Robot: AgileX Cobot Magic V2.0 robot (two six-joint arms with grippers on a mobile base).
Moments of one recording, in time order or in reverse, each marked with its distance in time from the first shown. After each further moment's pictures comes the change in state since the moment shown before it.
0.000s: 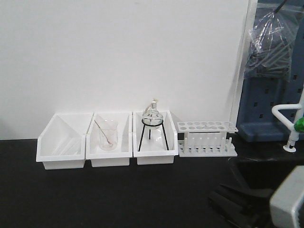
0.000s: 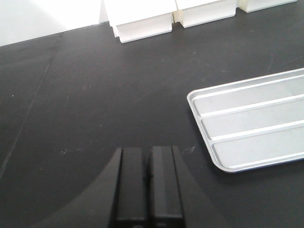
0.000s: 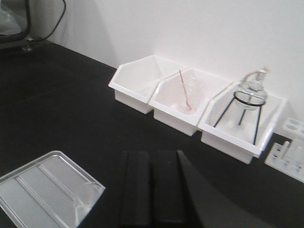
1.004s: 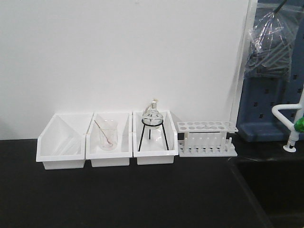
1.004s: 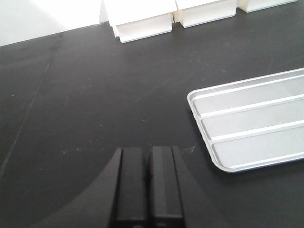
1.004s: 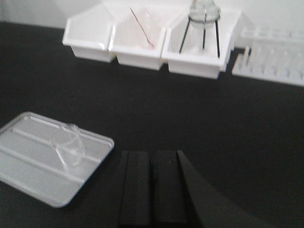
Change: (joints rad) left arm 0.000 0.000 0.000 0.000 0.000 0.000; right arm 0.000 -0.159 0.155 0.870 0.274 -0.657
